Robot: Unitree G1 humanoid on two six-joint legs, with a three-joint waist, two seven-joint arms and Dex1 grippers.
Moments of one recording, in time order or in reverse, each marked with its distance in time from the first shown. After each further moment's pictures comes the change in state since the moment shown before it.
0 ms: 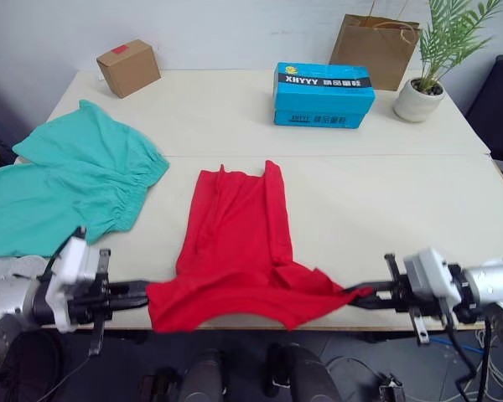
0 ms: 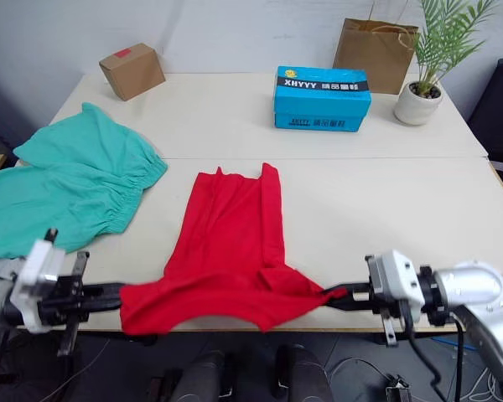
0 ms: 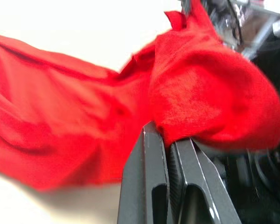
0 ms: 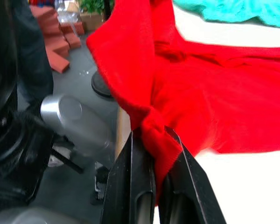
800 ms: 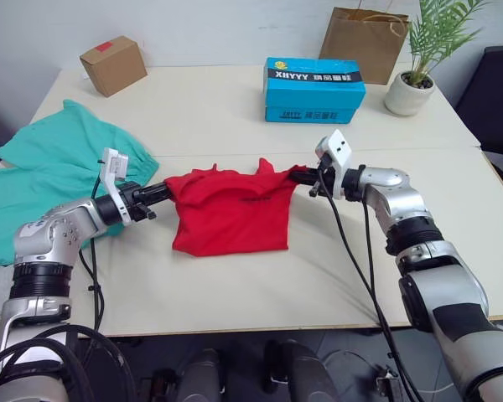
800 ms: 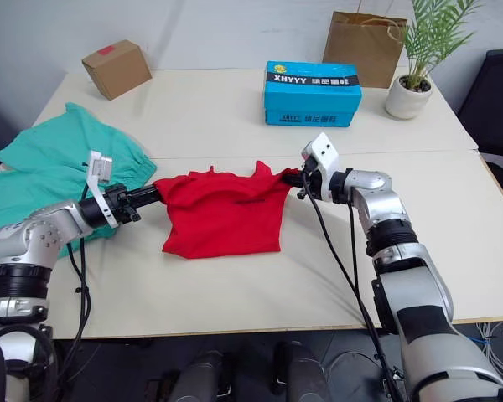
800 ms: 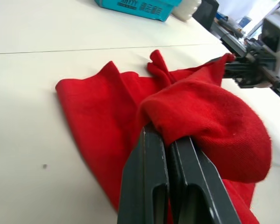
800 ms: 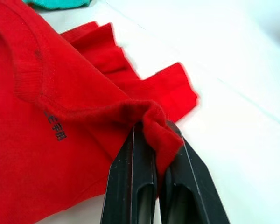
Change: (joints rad) left arm -0.847 -0.315 -0.279 0.843 0.240 0.285 0.261; right arm -0.992 0.599 0.238 1.331 -0.509 -0.167 -0.290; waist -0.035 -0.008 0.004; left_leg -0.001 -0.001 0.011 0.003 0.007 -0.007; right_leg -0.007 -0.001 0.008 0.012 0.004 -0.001
